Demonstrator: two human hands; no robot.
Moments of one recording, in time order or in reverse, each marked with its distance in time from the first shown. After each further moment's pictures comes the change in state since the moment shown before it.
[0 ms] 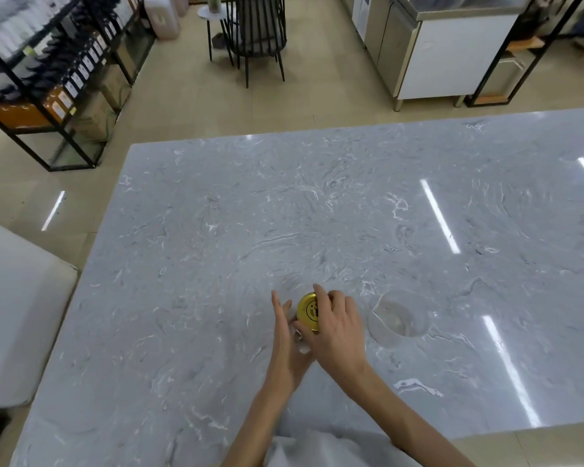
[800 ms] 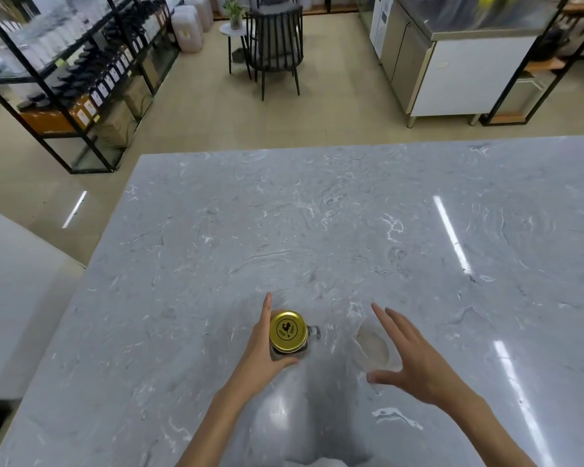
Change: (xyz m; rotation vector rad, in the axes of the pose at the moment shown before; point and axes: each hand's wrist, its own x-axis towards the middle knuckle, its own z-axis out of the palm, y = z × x) left_hand 0.022 0.011 -0.022 0.236 -0.163 -0.009; right_hand -0.004 0.165 -0.083 0.128 -0.464 -0.091
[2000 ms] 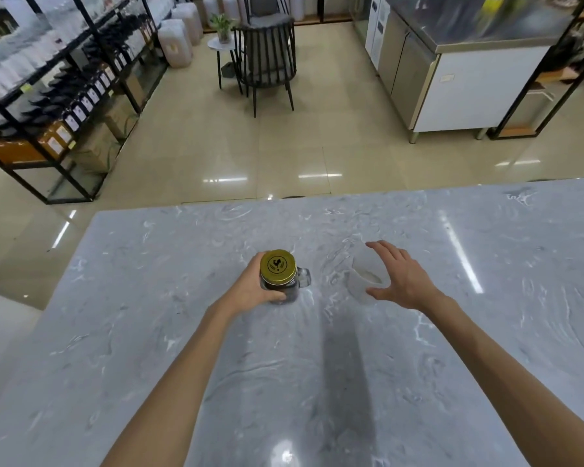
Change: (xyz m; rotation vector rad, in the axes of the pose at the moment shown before) left_hand 0.375 0.044 -0.127 0.053 -0.057 0.073; right_hand 0.369 0.071 -0.142 -0.140 0.221 -0.047
